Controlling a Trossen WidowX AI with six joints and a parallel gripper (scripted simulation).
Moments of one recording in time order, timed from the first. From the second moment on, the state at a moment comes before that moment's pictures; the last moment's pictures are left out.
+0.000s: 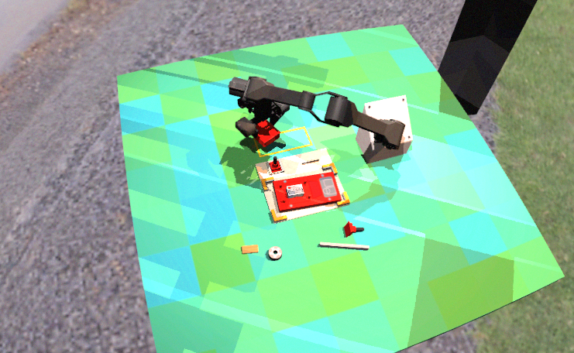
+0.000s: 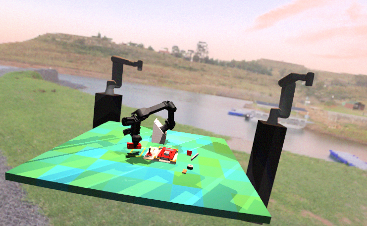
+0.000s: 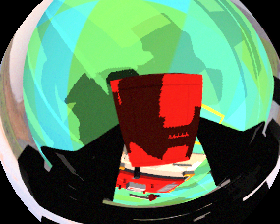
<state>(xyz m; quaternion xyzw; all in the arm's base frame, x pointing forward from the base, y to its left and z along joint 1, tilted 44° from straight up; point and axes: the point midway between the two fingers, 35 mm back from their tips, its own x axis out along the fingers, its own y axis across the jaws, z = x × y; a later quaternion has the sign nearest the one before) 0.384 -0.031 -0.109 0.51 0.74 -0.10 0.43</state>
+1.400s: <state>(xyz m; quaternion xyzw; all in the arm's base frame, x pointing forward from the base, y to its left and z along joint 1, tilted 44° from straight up) 0.380 0.008 -0.004 0.40 0.74 0.05 0.53</state>
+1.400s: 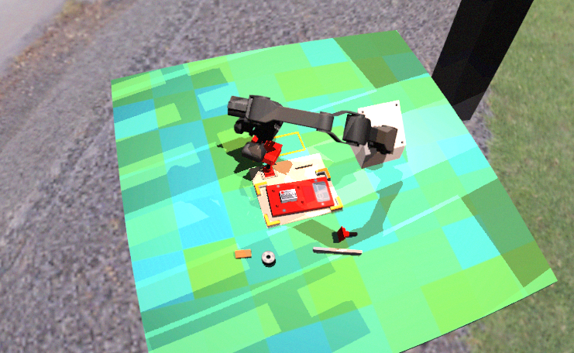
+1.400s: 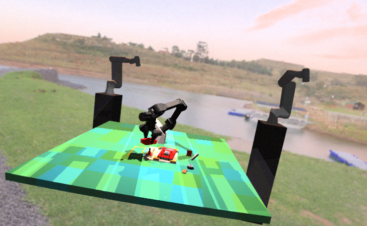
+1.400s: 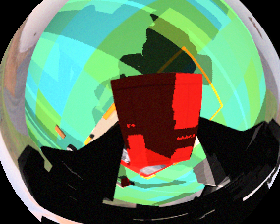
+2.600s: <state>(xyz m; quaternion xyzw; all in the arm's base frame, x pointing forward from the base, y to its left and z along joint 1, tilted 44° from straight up) 0.320 0.097 0.081 0.23 0.69 0.28 0.63</state>
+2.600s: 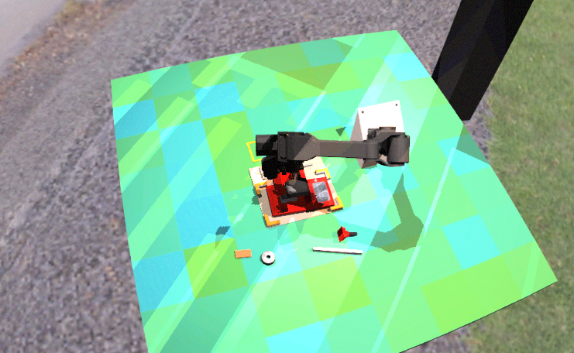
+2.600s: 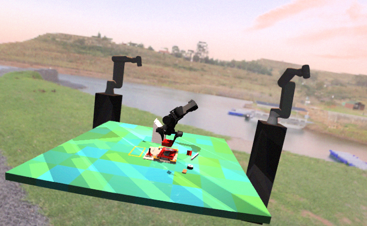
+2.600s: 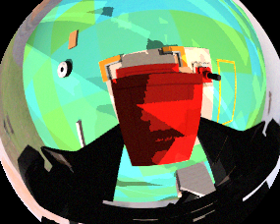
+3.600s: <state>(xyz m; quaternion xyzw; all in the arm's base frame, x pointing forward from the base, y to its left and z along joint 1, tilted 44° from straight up) 0.314 0.132 0.047 0.23 0.69 0.29 0.63</state>
